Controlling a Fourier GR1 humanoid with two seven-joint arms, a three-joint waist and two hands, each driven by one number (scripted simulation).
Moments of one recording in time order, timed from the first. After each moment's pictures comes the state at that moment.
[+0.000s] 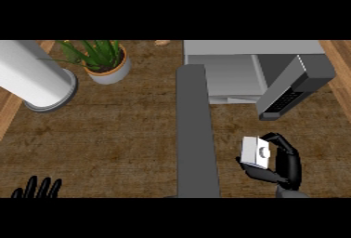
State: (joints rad) left arm 0.69 0.03 -0.06 -2.04 0.28 -0.34 -0.43; right arm -0.05 -0.08 -0.07 -1.05 -0.04 -0.18 -0.86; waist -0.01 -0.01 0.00
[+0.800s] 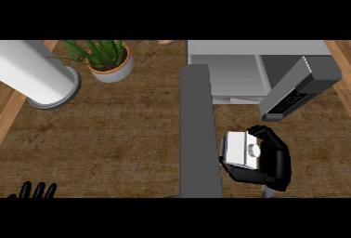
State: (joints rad) left arm 0.72 0.03 -0.04 -2.02 0.28 -0.35 -0.47; right arm 0.03 0.00 0.12 -1.44 -0.09 -0.23 -0.60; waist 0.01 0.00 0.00
